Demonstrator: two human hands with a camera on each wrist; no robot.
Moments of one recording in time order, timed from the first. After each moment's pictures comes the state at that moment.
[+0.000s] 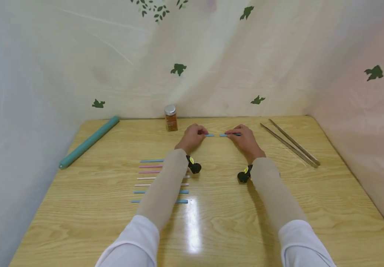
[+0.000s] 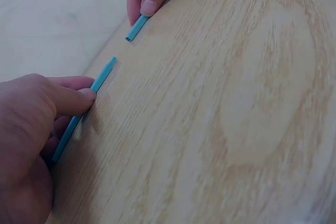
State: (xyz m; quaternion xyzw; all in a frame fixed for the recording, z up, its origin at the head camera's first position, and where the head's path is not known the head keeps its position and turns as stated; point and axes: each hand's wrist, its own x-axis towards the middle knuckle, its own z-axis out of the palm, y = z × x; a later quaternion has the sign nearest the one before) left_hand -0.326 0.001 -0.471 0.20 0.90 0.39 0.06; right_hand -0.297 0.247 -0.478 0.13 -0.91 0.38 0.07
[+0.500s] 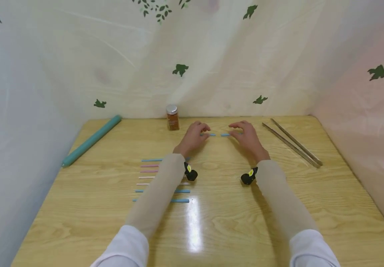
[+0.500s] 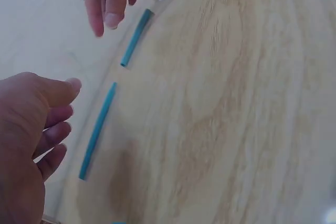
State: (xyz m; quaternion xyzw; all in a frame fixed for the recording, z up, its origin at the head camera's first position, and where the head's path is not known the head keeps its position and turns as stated) left_hand -0.313 -0.004 -0.455 0.25 0.90 0.35 0.01; right_hand -0.293 0.237 -0.461 0.12 -0.91 0.40 0.07
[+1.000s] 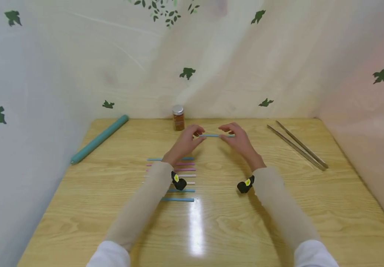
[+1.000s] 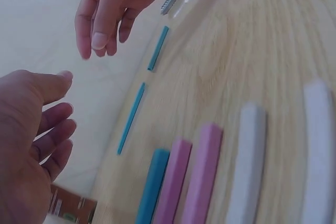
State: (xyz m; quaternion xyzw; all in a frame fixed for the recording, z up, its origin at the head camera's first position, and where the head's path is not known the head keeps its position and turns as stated) left_hand -0.287 -0.049 -0.432 0.26 0.86 0.44 -0.01; right_hand -0.280 0.182 -0.443 0.17 -0.87 0.46 0.07
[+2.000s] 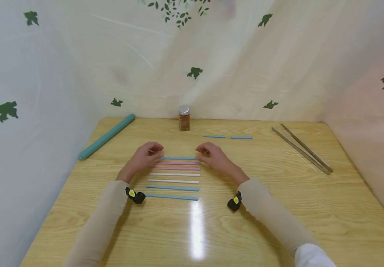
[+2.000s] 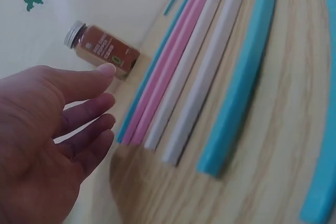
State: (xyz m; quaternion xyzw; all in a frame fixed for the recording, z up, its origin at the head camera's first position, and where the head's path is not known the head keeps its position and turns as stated) left_hand -0.233 -0.209 -0.453 0.17 0.88 0.44 0.07; right_hand -0.235 0.096 -0.460 0.22 -0.87 0.43 -0.07
